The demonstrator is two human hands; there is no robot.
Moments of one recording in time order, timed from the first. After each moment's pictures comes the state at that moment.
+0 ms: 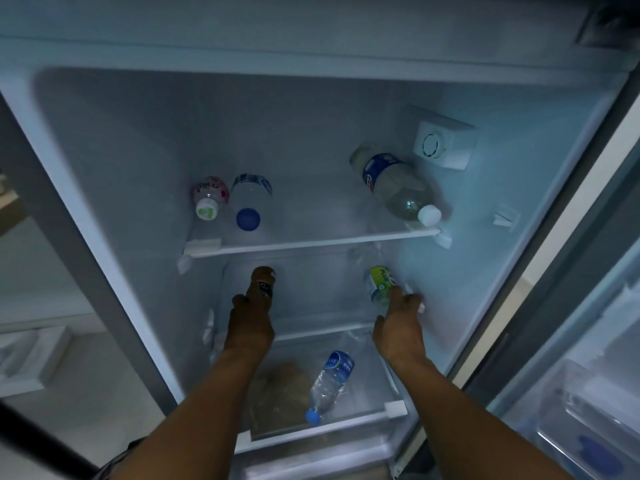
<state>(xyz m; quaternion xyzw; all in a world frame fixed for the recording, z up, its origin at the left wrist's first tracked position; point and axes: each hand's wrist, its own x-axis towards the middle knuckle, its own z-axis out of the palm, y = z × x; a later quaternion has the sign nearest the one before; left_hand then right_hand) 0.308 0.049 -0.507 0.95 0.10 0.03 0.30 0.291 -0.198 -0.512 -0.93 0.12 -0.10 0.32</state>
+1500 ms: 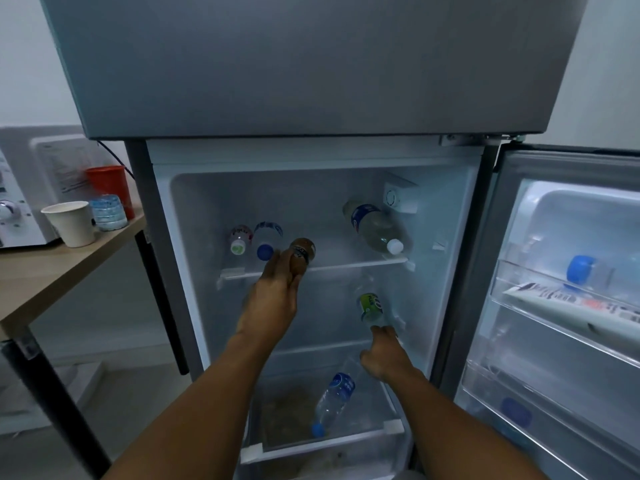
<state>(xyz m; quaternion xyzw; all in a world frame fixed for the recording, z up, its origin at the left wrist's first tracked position) 0.214 0.022 -0.364 0.89 -0.14 0.33 0.27 0.239 -0.202 -0.485 -0.96 0.03 0.03 0.29</state>
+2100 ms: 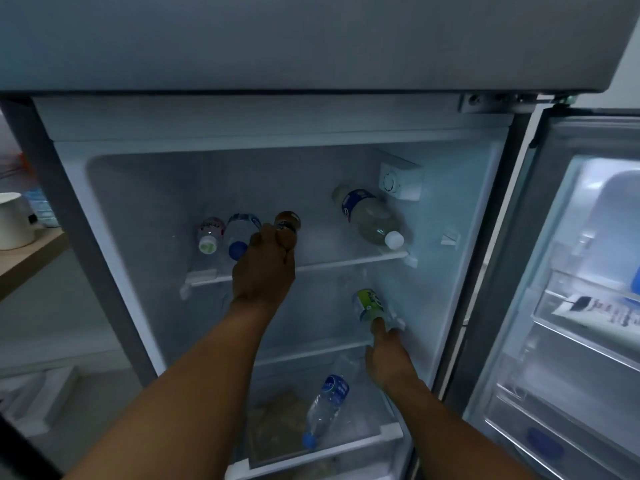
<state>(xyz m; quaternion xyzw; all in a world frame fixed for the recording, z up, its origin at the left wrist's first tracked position) 0.290 -0.004 -0.349 0.92 -0.01 0.32 0.24 0.279 -0.221 -0.531 -0.96 0.06 -0.03 0.28</state>
